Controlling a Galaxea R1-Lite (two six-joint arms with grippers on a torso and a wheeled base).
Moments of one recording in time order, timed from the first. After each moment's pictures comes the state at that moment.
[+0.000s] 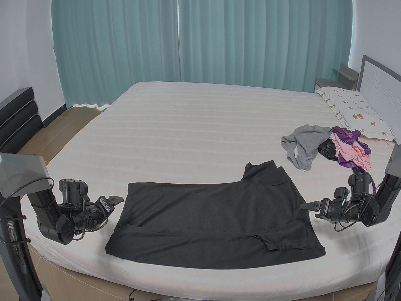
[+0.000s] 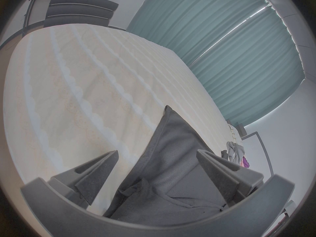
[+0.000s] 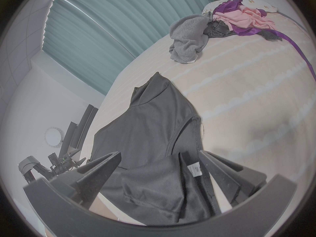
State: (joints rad) left arm -0.01 2.21 -0.51 -1.08 -0.18 -0.77; right arm -0.10 2.14 -0.52 -0.85 0.51 0.37
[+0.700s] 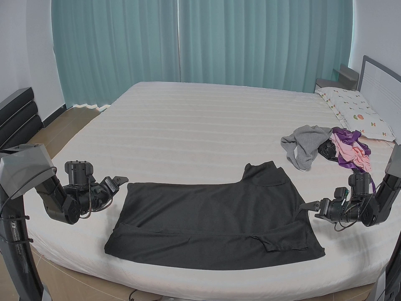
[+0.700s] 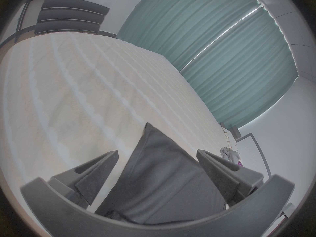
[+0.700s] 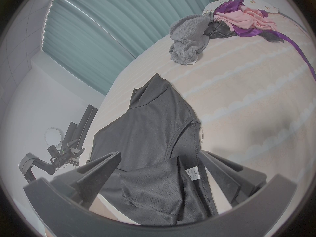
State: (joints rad) left arm -0.02 2.24 -0.76 -0.94 -0.20 -0.75; right arm -0.10 2.14 -0.52 -0.85 0.51 0.37
